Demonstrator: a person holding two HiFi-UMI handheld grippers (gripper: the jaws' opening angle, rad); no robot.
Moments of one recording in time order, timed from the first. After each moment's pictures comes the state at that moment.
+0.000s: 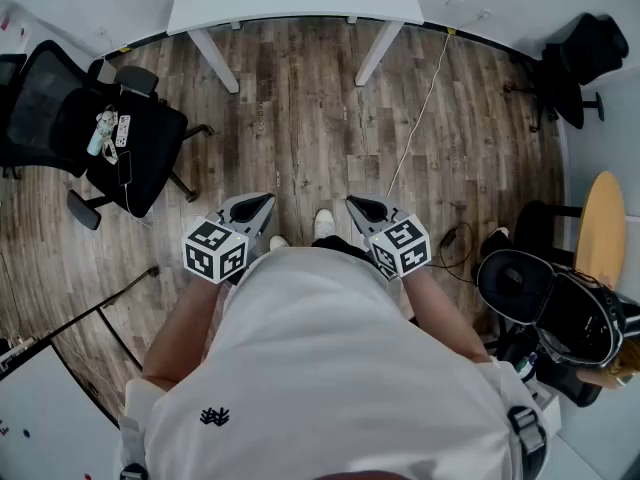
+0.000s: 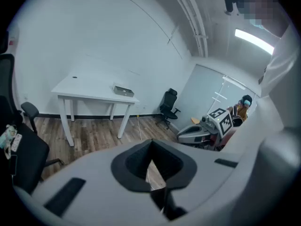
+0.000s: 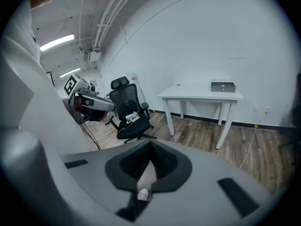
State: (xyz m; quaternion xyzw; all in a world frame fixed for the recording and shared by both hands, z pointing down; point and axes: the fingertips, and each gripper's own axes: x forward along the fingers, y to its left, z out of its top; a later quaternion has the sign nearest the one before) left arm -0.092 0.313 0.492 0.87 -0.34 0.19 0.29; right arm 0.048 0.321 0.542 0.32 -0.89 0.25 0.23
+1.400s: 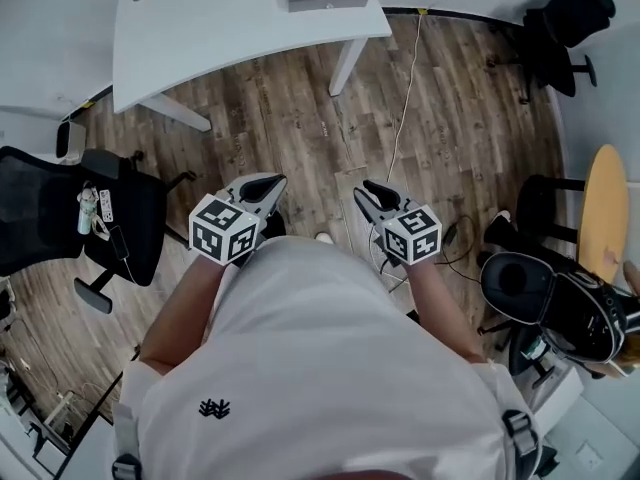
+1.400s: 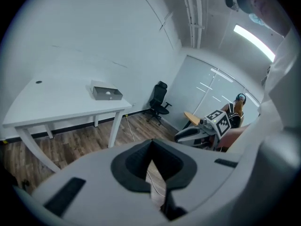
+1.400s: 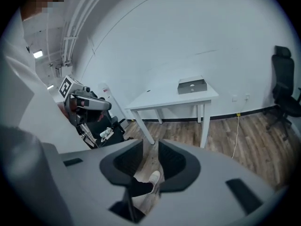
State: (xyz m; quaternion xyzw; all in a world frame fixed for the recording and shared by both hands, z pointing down) left arm 0.012 0.100 0.503 0.91 -0.23 0.23 0.27; right arm 0.149 0.145 0.566 0.43 -0.83 0.32 0.19
